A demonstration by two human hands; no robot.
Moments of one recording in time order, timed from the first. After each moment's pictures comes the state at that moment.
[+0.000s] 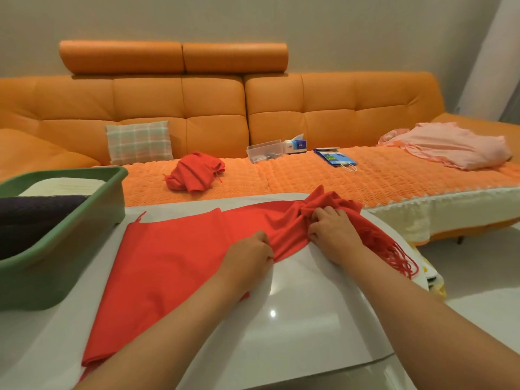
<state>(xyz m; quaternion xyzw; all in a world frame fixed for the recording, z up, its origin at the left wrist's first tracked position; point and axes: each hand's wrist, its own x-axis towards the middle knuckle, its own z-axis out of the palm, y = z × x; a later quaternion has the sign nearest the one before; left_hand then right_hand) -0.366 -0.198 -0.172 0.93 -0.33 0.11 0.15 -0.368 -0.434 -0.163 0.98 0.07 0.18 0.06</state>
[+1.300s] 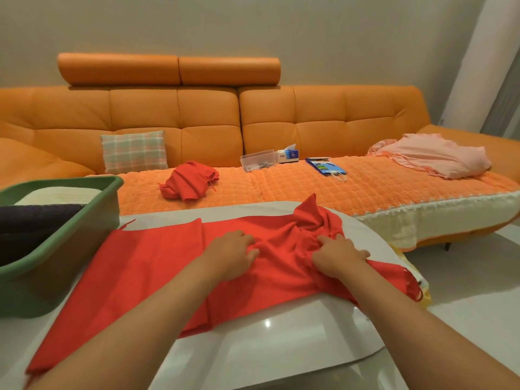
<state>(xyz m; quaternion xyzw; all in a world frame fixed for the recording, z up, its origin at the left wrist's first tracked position) -0.354 -0.186 -0.138 0.96 -0.28 0.00 0.06 -0.412 -0.423 -0.140 0.96 -0.23 -0.08 -0.11</state>
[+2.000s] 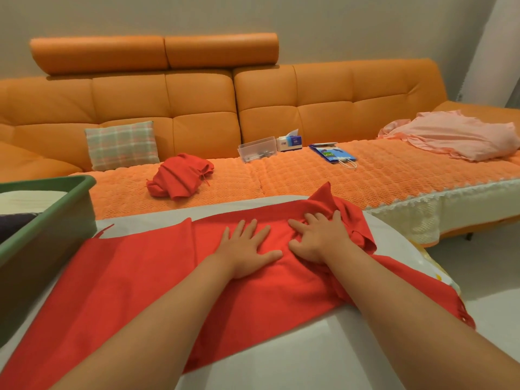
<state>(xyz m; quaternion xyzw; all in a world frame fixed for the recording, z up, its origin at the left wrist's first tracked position) -0.276 -0.235 -0.187 0.96 -0.26 -0.08 0.04 -0.314 -0.431 -0.168 0.99 -0.04 -0.04 0.09</state>
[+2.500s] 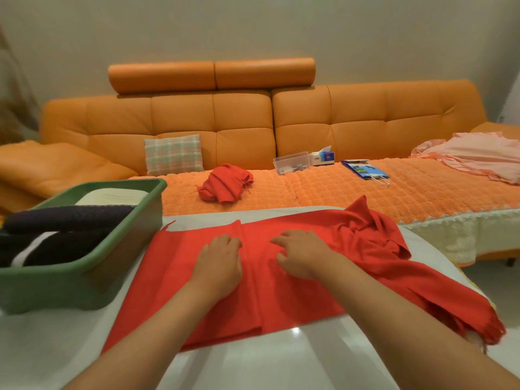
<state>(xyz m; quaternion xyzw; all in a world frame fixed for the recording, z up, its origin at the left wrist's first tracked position) -0.348 -0.097 -0.161 0.97 -0.17 0.16 0.06 -0.356 -0.304 -0.133 0.99 0.12 0.00 -0.04</state>
